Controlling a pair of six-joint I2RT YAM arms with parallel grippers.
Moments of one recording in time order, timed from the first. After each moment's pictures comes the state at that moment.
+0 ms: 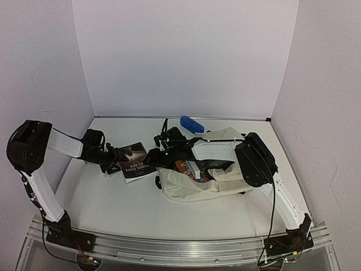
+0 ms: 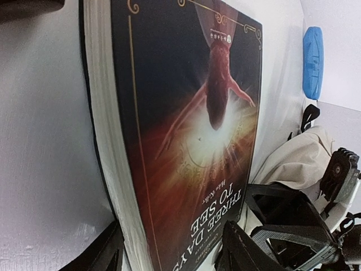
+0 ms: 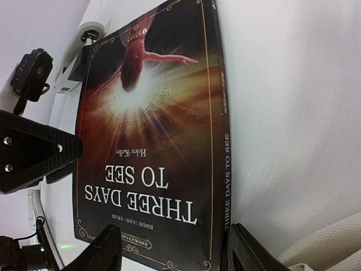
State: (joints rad) left arm -0.21 1.76 0.81 0.02 0.52 -0.87; right arm 0.87 2.55 2.02 -0.18 -0.34 0.69
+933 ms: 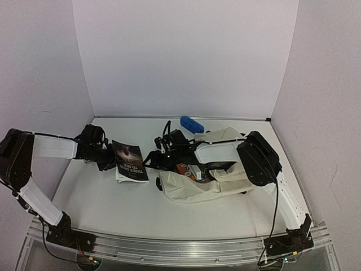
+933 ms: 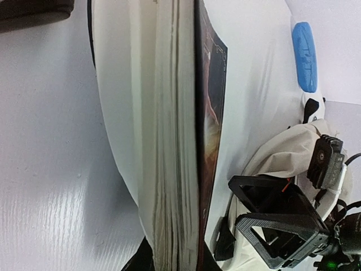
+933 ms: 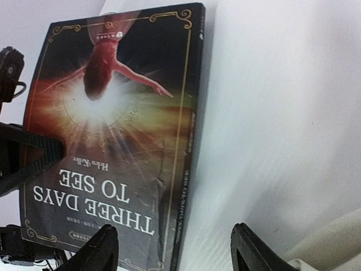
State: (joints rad) left arm -0.29 1.54 0.78 -0.13 0.35 -0.87; right arm 0.87 2.49 1.87 -0.04 -0.39 0.72
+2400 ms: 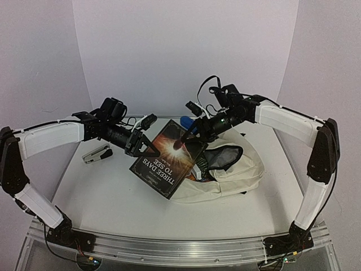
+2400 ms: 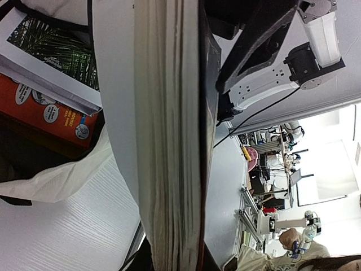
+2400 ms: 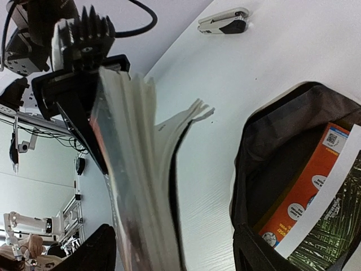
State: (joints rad) left arm -0.61 1.50 1.19 -0.46 1.02 -0.34; right arm 0.64 1.85 1.69 -0.69 -0.87 0.16
